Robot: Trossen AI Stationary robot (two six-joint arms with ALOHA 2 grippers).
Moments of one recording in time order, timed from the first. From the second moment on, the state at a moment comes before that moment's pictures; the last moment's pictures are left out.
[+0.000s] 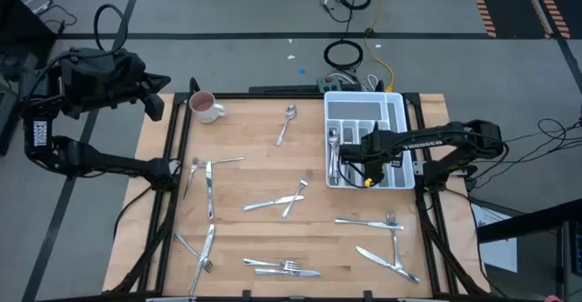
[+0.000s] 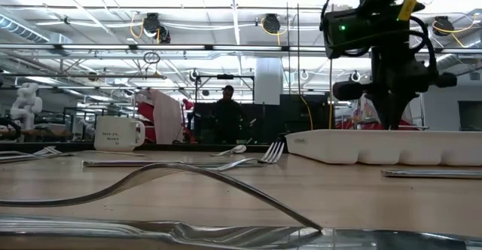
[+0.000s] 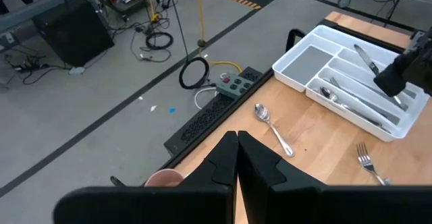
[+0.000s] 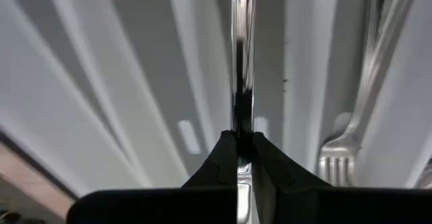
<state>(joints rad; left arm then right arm) 0.38 1.08 2.02 -1.53 -0.36 -0.14 -0.12 1.49 0.88 -1.06 0.34 -1.49</state>
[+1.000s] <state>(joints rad) 0.38 1.08 2.02 -1.53 -0.38 -0.14 -0.15 1.54 0.87 -0.92 0.29 -1.27</state>
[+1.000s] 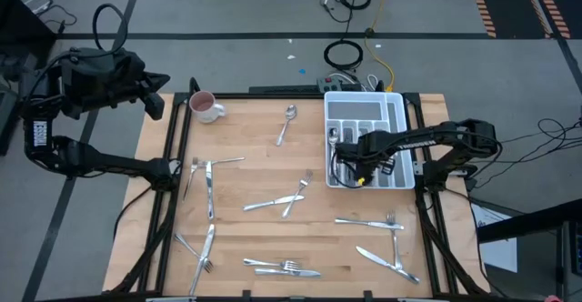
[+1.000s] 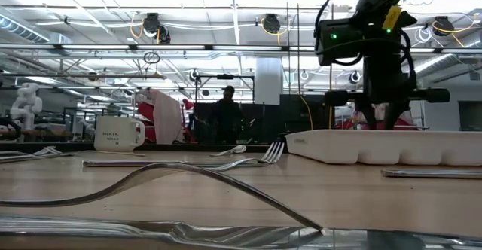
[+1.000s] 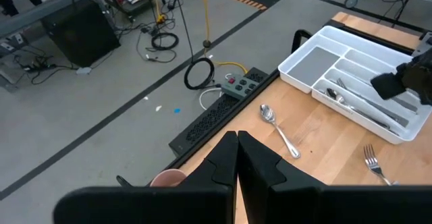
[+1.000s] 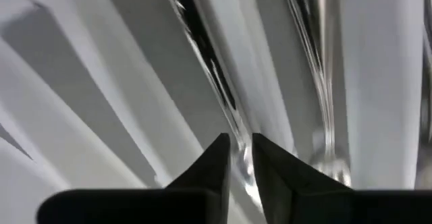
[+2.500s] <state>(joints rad) 0.38 1.08 2.02 -1.56 -0.40 -0.15 0.34 1.53 0.86 -0.59 -0.21 0.68</state>
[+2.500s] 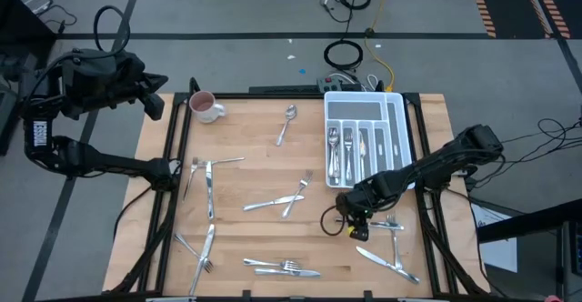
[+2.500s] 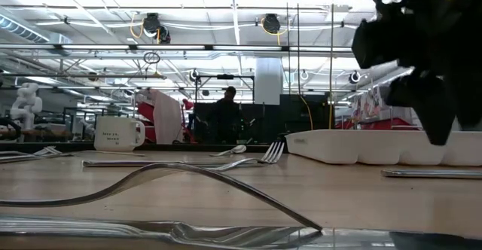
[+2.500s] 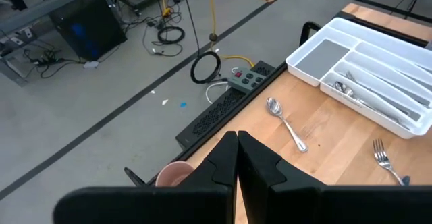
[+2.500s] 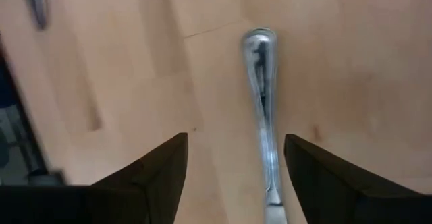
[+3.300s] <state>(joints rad) 0.38 1.08 2.02 -1.56 -0.40 -0.18 0.39 1.65 0.81 -0.52 -0.12 0.67</state>
